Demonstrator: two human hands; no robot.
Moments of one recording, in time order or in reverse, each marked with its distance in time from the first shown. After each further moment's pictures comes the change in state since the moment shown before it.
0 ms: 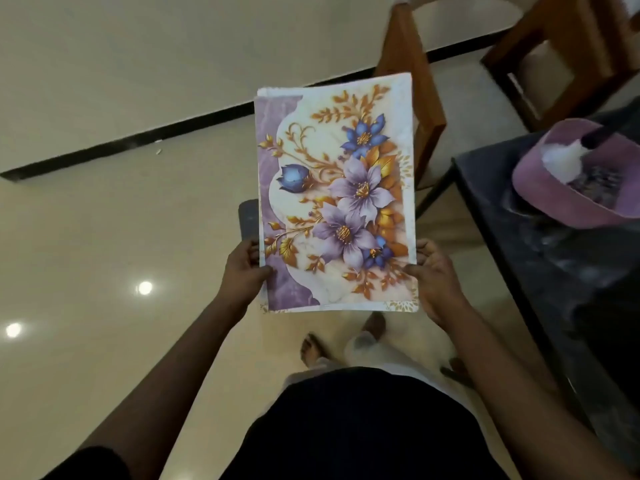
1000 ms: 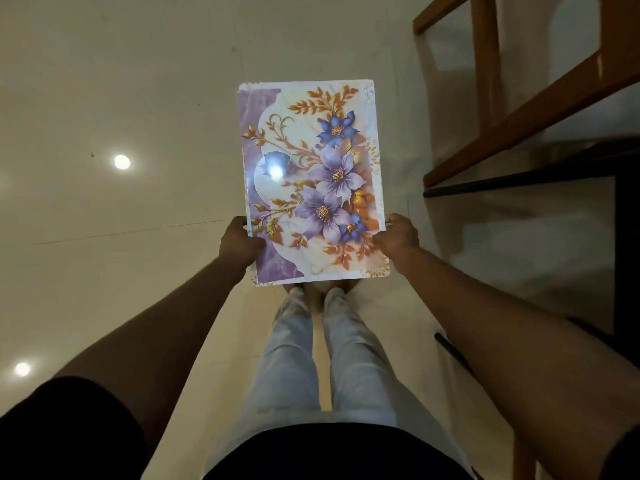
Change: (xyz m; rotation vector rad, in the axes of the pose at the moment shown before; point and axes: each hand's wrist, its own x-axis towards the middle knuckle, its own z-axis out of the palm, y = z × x) left_hand 0.196 -0.174 -0.041 0.160 0.102 -0.579; right_hand 0.227 0.143 0.152 -0.947 -0.003 0.395
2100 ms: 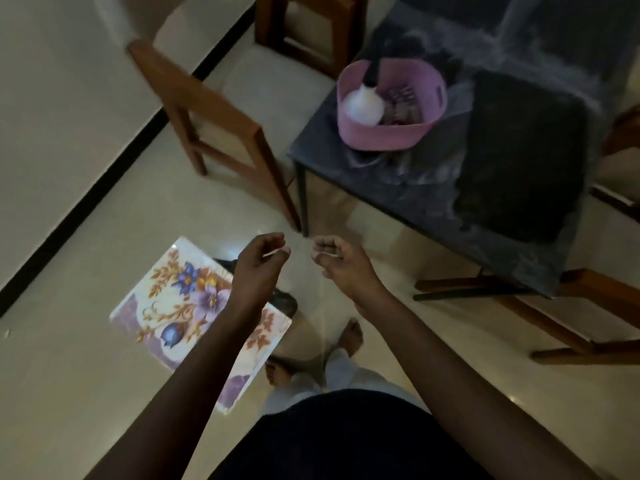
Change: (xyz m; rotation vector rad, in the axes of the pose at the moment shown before) left_hand -0.310 0.183 0.167 0.322 -0.519 0.871; right_hand -0.232 0.112 -0.174 1.110 0.377 -0.143
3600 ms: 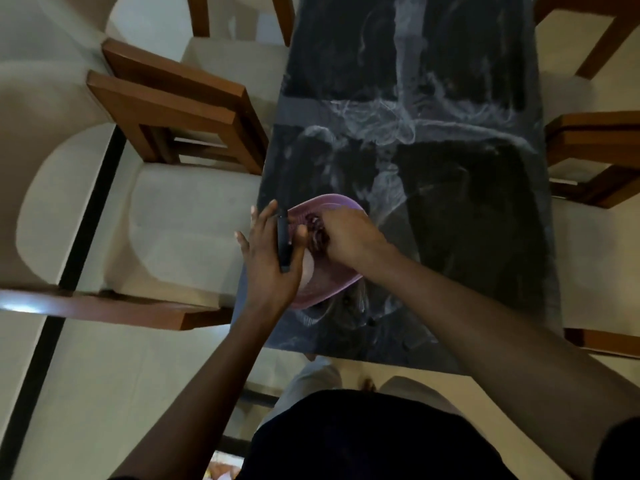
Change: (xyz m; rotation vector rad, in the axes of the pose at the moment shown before) left_hand 0.301 0.207 0.186 0.465 -0.242 0.624; right_hand 0.272 -0.209 -0.206 -0.955 0.252 -0.200
